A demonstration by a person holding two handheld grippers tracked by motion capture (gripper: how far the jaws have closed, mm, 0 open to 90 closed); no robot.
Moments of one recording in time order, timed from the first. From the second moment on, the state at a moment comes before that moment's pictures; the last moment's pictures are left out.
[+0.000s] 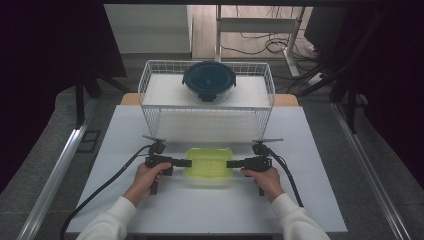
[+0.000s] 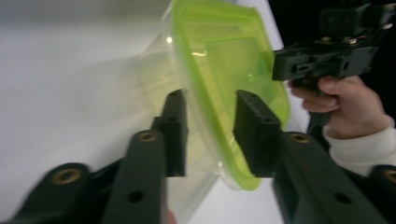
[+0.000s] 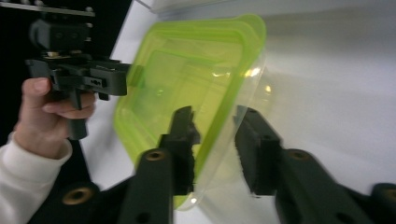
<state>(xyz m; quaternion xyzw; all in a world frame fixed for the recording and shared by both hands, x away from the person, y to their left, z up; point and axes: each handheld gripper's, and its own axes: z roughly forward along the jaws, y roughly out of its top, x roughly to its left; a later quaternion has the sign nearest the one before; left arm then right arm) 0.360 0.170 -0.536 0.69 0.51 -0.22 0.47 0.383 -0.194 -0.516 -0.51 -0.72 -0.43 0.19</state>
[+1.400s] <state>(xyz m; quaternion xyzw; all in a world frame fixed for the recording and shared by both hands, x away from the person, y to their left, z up) 0.322 0.162 -0.469 0.70 0.46 -0.13 0.53 0.343 -0.211 -0.449 -0.45 -0.73 -0.50 0.12</state>
